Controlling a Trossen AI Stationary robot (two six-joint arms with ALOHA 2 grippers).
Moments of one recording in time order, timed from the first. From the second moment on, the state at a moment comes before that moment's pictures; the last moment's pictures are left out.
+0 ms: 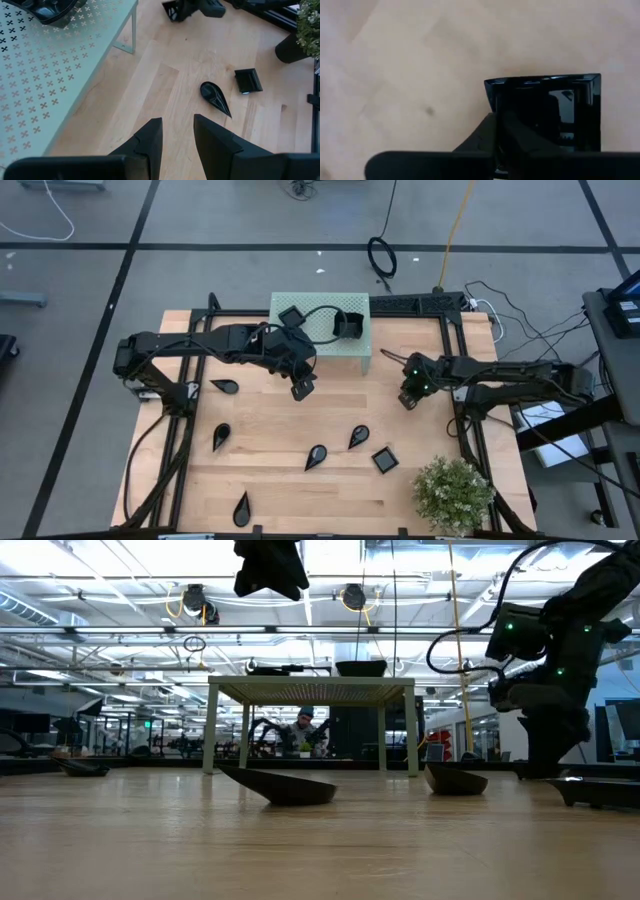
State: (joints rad) left arm 0.08 1.57 1.54 -0.81 0.00 -0.35; right arm -0.38 1.07 0.37 -0.51 -0.11 0.48
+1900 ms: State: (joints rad) left arm -0.03 1.26 1.54 -1.05 0.13 -0.46; right arm 0.01 1.88 1.19 -0.07 -0.01 0.31
